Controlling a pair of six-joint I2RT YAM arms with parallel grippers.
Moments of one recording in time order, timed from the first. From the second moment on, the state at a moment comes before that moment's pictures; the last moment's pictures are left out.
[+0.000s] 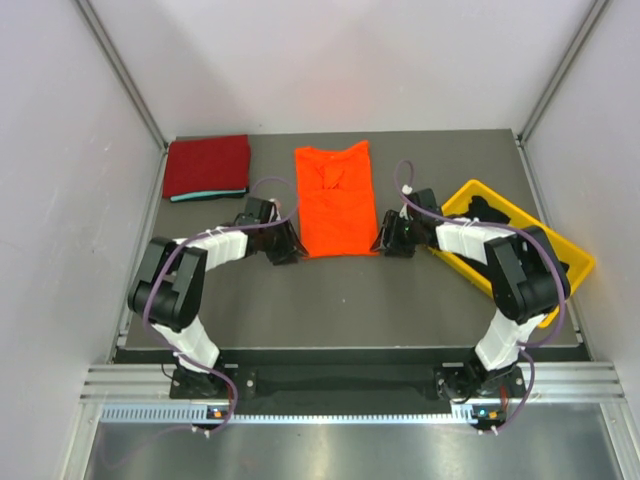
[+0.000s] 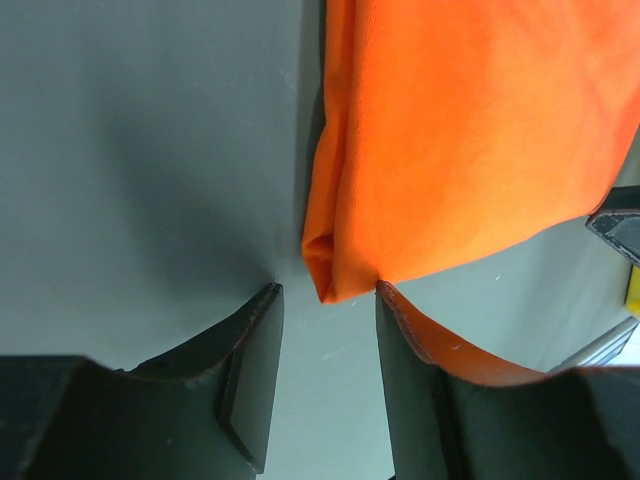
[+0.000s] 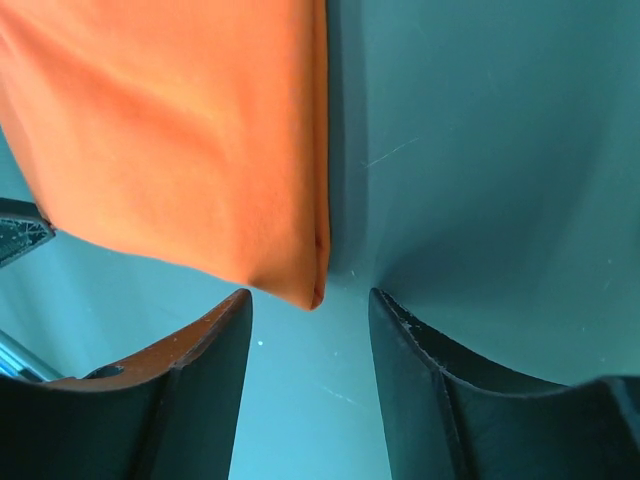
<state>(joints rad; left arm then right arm) -0.32 1.71 0.89 -0.14 0.35 -0.70 0.36 1.73 0.94 -0.15 -0.32 0.58</state>
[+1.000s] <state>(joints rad) -0.38 1.60 0.83 -0.26 0.22 -0.62 0.47 1.62 0.81 -0.16 -0.23 0.53</state>
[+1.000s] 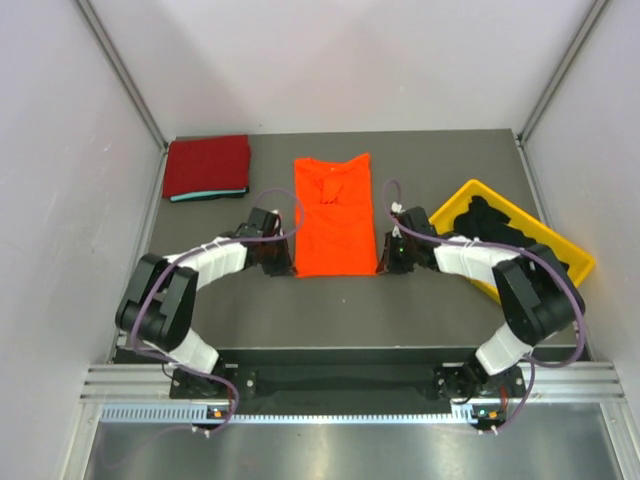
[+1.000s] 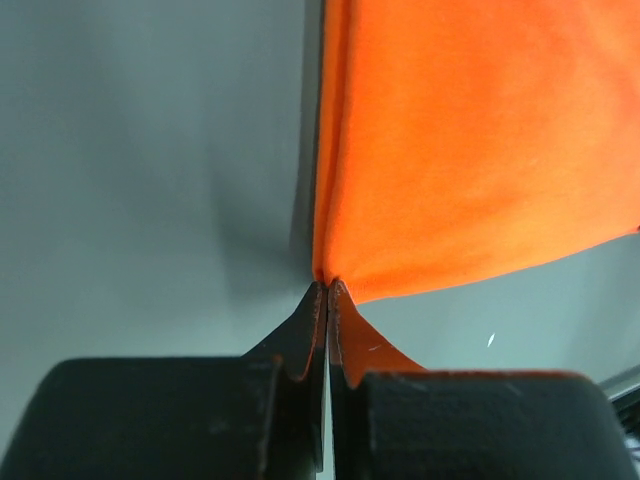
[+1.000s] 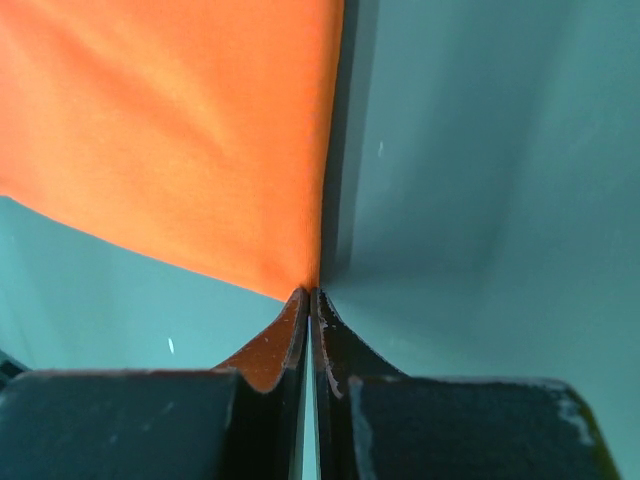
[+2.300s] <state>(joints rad) -0.51 1.20 0.46 -0.20 0.15 -0.87 0.65 1.27 0.40 0.09 -0.07 1.05</state>
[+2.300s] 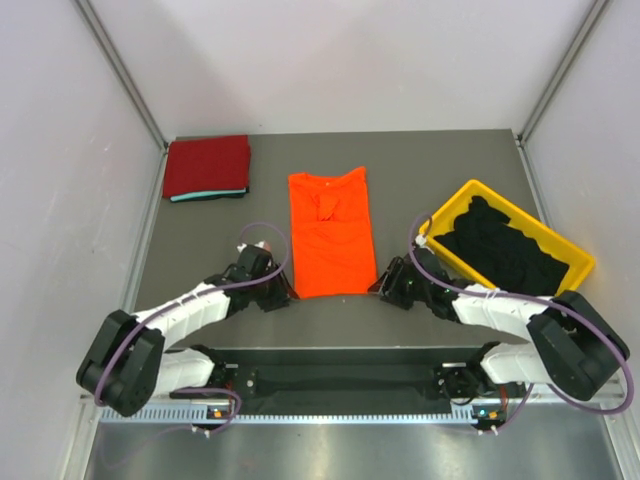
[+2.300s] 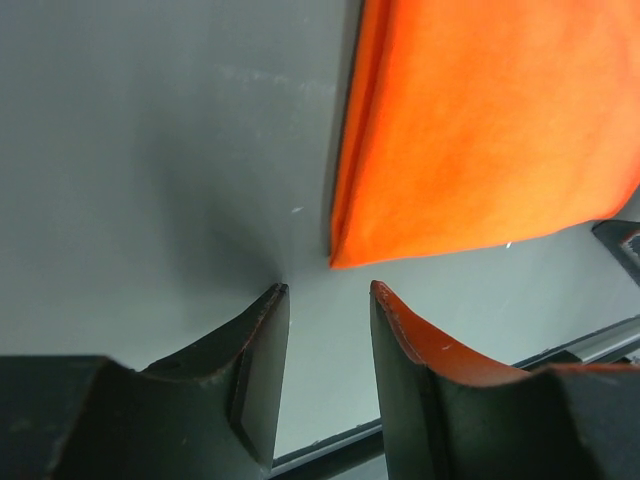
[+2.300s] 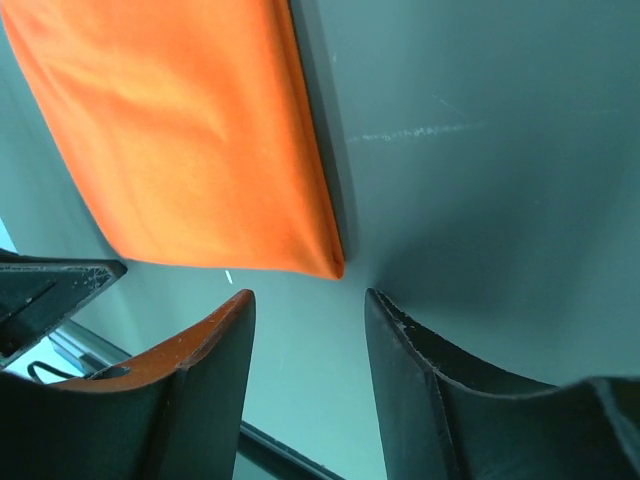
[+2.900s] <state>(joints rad) -0.51 1.31 0.48 -0.08 0.15 -0.88 0.65 1.35 0.39 0.19 -0.04 1.09</state>
